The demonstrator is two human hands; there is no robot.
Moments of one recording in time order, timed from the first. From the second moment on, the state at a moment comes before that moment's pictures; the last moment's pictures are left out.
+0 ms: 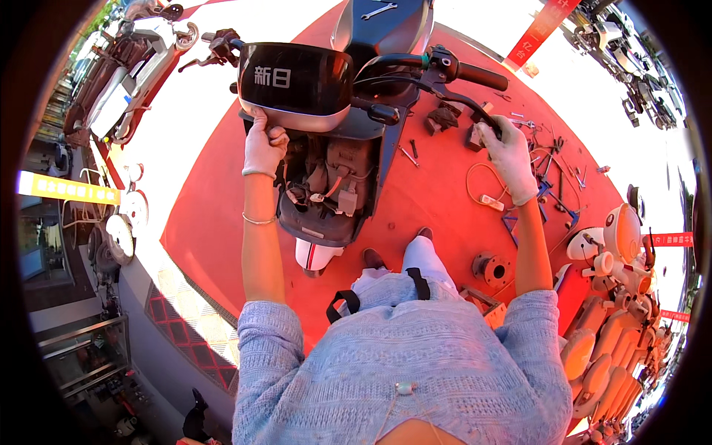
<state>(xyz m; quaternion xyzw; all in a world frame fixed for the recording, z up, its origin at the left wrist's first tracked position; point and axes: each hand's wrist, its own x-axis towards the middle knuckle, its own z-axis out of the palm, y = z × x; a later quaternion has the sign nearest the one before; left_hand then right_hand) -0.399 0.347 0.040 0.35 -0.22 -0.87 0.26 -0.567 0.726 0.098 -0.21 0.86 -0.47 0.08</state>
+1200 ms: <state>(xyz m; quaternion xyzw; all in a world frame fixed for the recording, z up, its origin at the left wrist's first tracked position) -0.266 0.380 -0.027 0.51 -0.49 -0.65 0.27 -0.220 1.228 -0.430 0.74 0.33 -0.56 0.15</state>
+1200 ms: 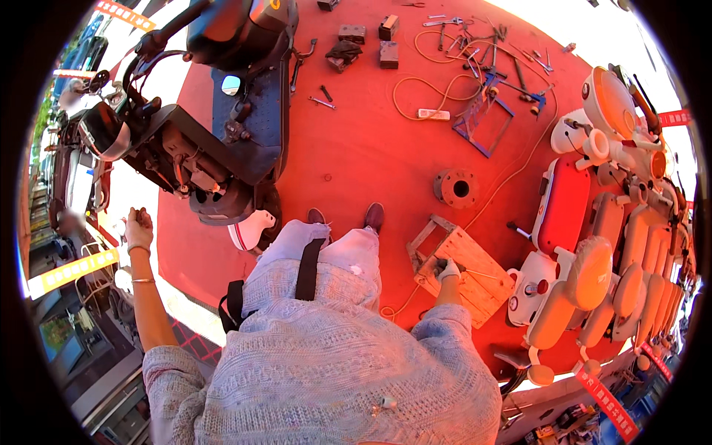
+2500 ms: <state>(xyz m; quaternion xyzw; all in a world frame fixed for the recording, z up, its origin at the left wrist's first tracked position) -0.563 0.435 0.146 -0.12 -0.94 -0.20 0.23 -0.370 0.659 0.097 0.08 0.59 -0.80 0.04</state>
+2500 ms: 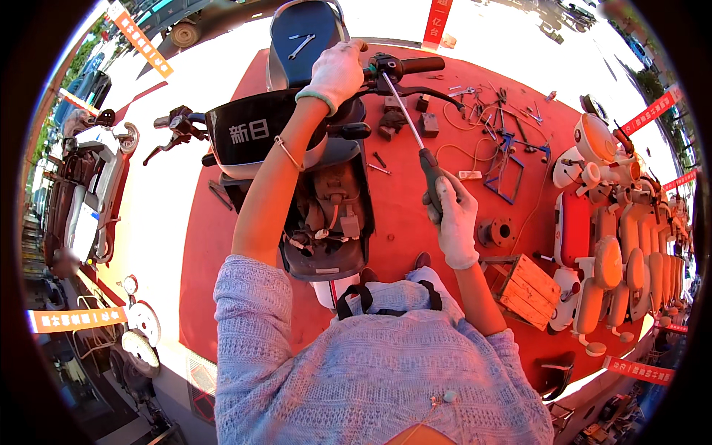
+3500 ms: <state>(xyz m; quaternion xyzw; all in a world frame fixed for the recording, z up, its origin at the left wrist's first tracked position) -0.602 0.428 0.113 -0.13 -0.94 -0.32 0.08 -0.389 0.640 0.094 0.03 0.84 -0.49 -0.23</state>
